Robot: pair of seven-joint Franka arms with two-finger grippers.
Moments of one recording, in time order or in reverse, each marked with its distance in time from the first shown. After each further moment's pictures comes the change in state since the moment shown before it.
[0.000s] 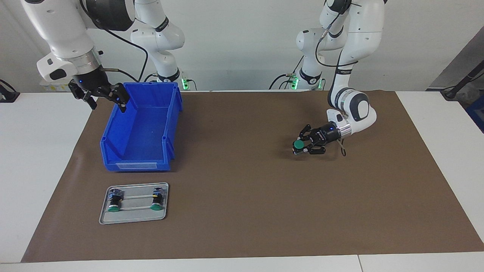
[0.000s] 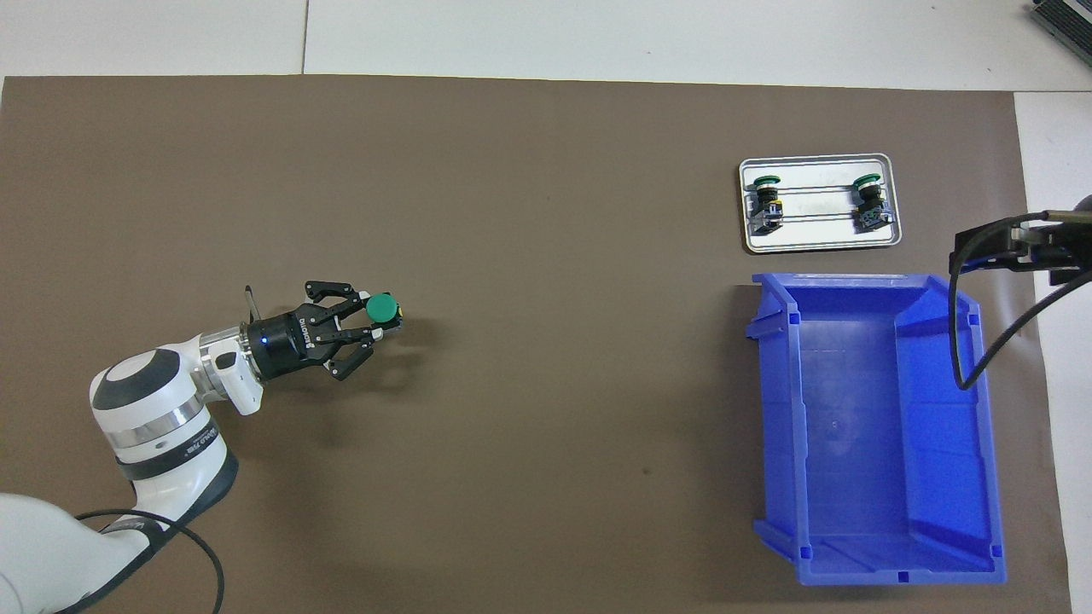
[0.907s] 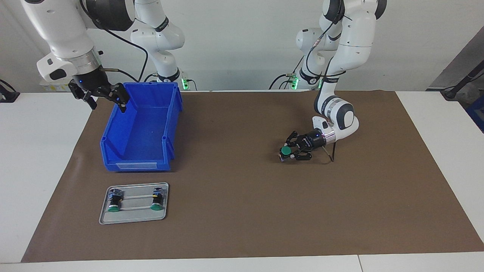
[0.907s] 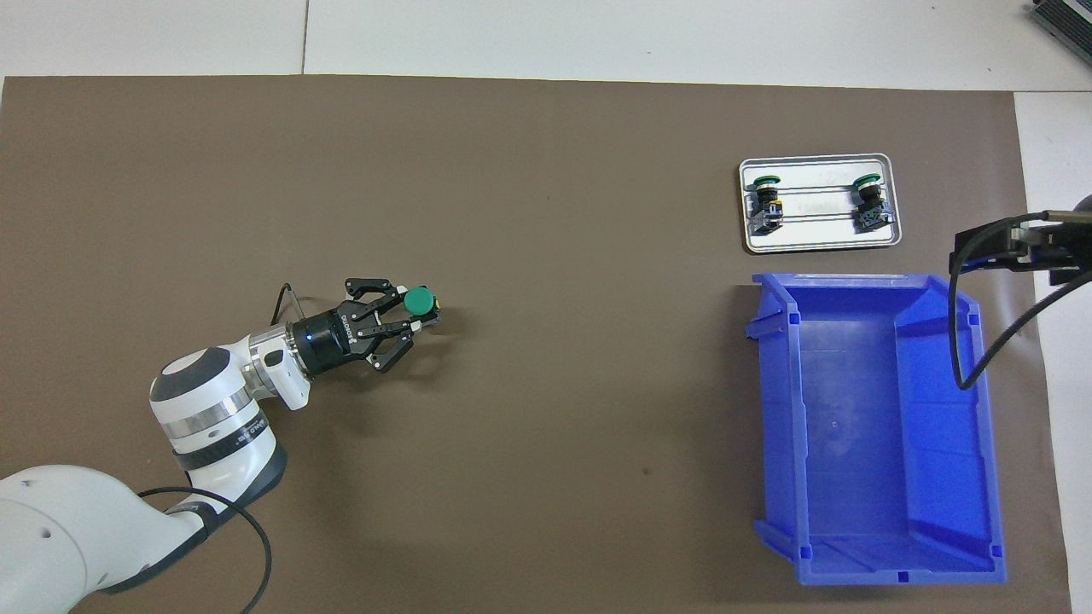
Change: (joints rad) left arm -0.080 0.052 -0.003 0.022 -0.133 -0.006 0.034; right arm 0.000 0.000 0.000 0.000 0.000 0.000 0.000
